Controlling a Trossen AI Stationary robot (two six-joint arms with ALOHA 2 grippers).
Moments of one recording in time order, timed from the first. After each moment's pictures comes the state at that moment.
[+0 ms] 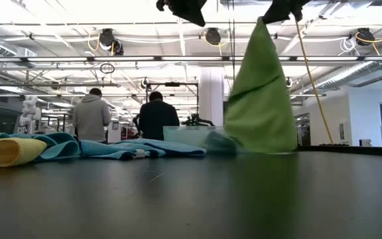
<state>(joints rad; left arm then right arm) 0.07 1.70 1.61 -0.35 -0.70 0.17 -0.60 0.98 1.16 -0.47 0.10 -0.12</state>
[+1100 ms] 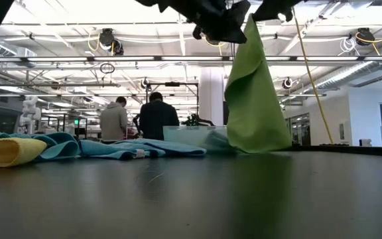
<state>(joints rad) 0.11 1.93 1.61 0.06 -0.40 0.21 -0.59 1.05 1.16 -0.32 0.07 -0.12</state>
